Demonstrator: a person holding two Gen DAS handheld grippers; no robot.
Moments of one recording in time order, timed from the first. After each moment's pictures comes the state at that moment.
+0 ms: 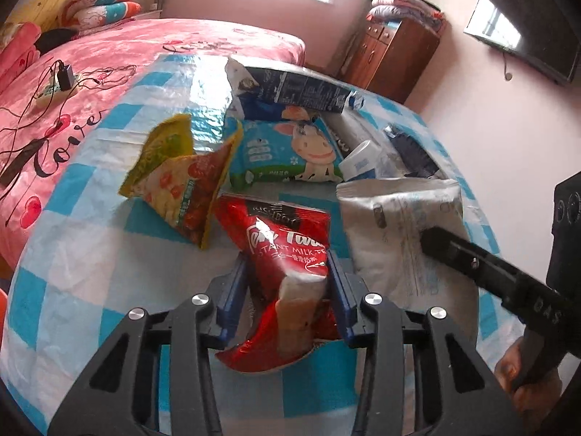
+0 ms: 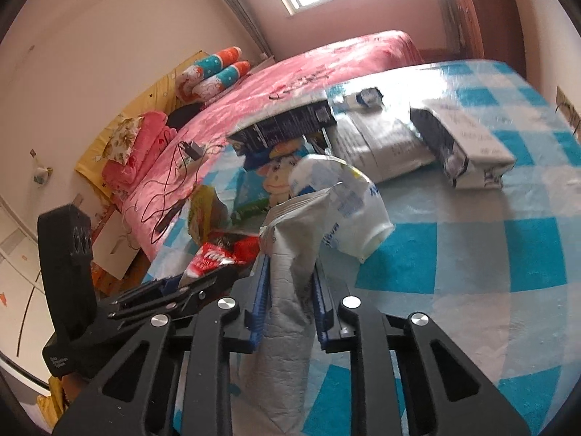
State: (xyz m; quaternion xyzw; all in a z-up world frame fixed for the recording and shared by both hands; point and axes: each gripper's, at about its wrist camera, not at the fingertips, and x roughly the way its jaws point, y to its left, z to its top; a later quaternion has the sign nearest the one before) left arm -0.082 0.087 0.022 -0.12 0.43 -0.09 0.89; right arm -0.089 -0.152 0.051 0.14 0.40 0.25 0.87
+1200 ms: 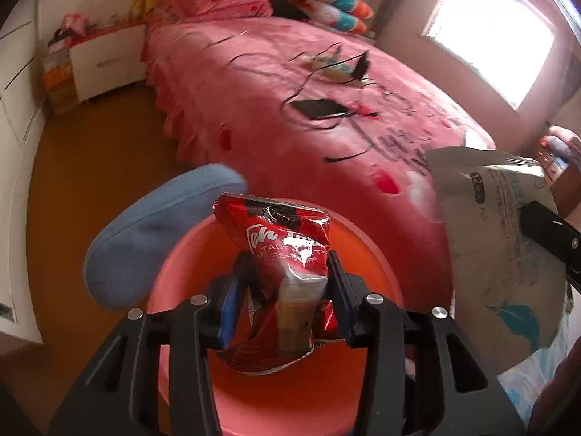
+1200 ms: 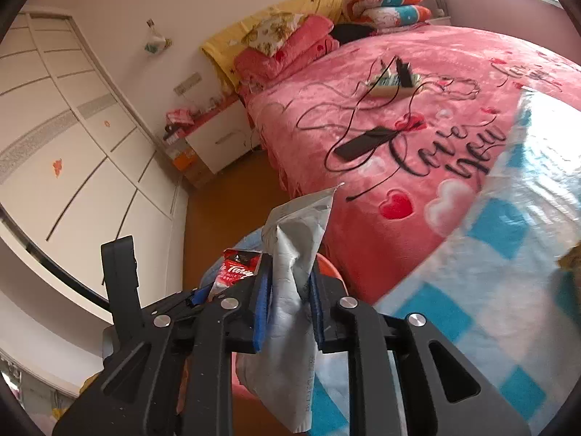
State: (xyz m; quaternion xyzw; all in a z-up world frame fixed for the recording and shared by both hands) left arm -0.249 0.413 -0.025 -0.26 0.38 0.26 0.85; right arm -0.147 0.217 0.050 -0.01 0.44 0.52 0.73
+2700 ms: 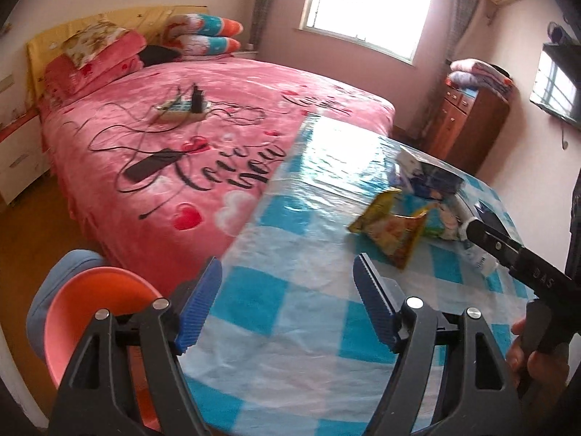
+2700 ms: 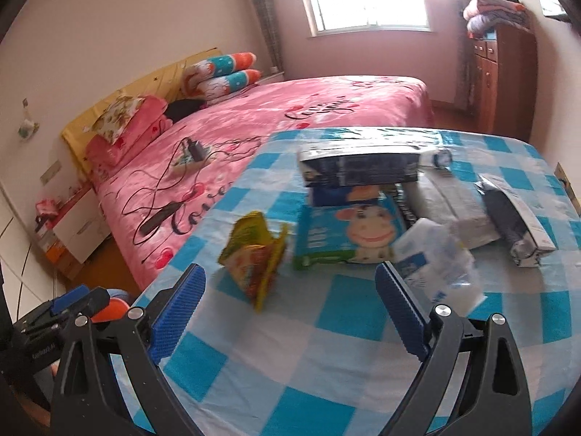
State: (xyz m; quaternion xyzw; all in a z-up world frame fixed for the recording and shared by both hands) left arm -0.156 0.222 0.065 -0.13 0.35 0.08 0.92; right arm -0.080 -0.053 0.075 0.04 0.36 0.22 0.91
